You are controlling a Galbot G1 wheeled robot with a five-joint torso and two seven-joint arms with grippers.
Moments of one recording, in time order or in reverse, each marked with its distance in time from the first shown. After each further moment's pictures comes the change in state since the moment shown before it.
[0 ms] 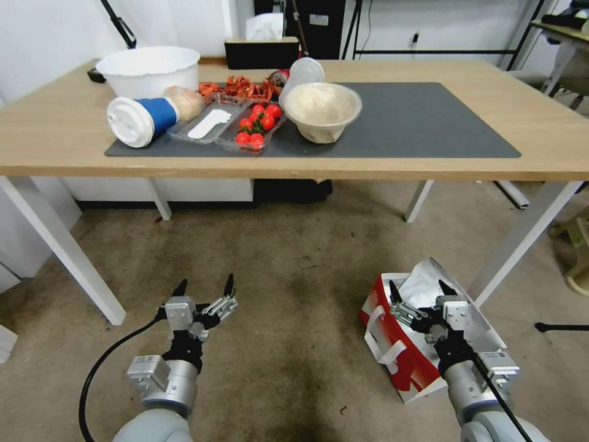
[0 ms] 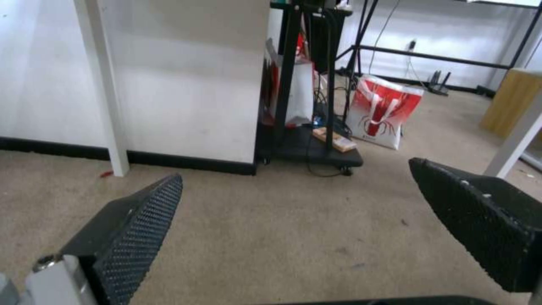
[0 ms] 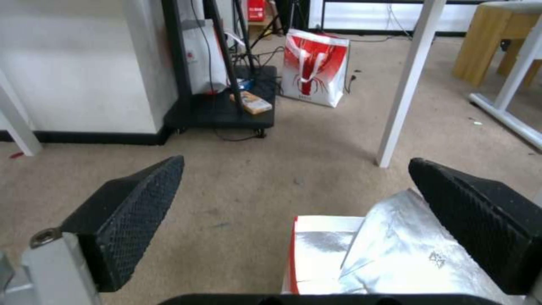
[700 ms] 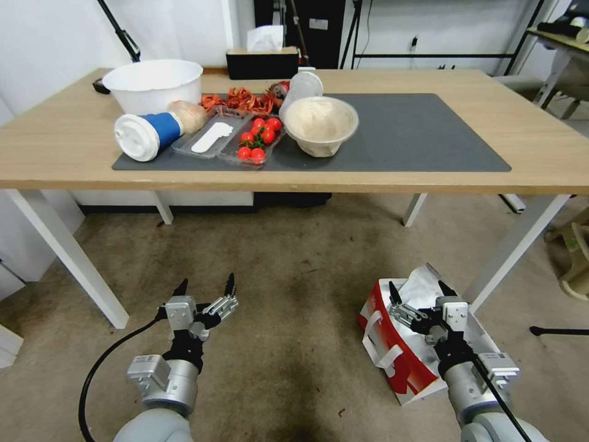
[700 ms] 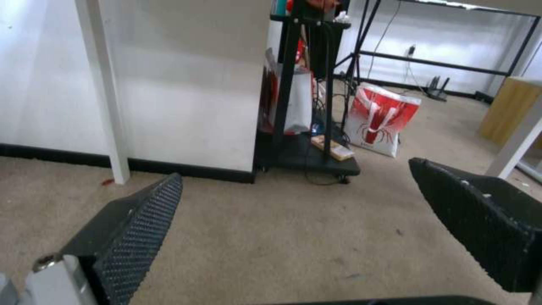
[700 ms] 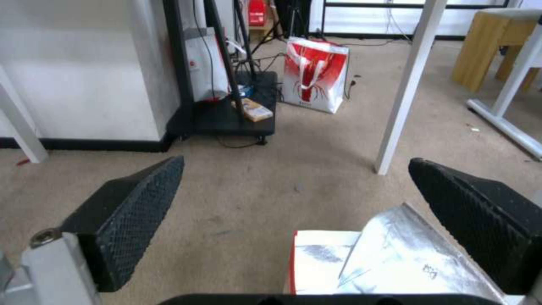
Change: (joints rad) left arm -0.002 0.004 0.002 -0.008 -0.011 0.004 -0.010; right arm -0.008 0.000 -0.004 0.008 0.000 0.000 0.001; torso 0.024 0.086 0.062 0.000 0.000
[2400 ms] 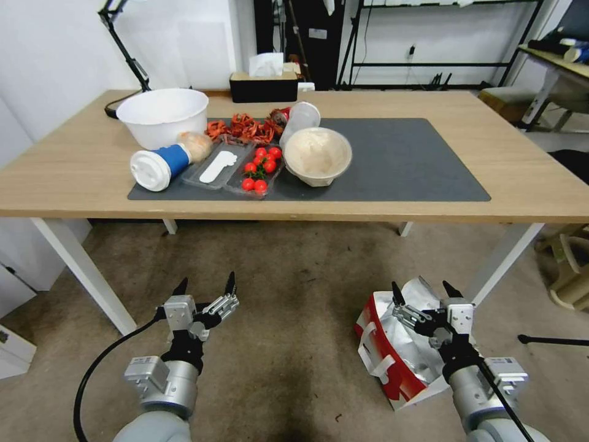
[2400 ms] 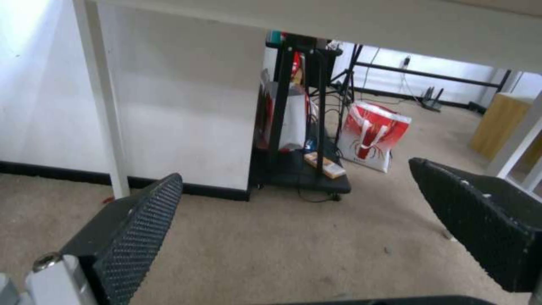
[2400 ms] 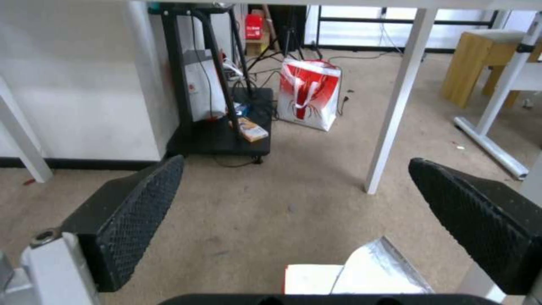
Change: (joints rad) left arm 0.015 -0.010 0.005 -0.030 0.004 0.009 -0.003; right arm -0.025 0.000 0.012 0.034 0.007 0.002 0.003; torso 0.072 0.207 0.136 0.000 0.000
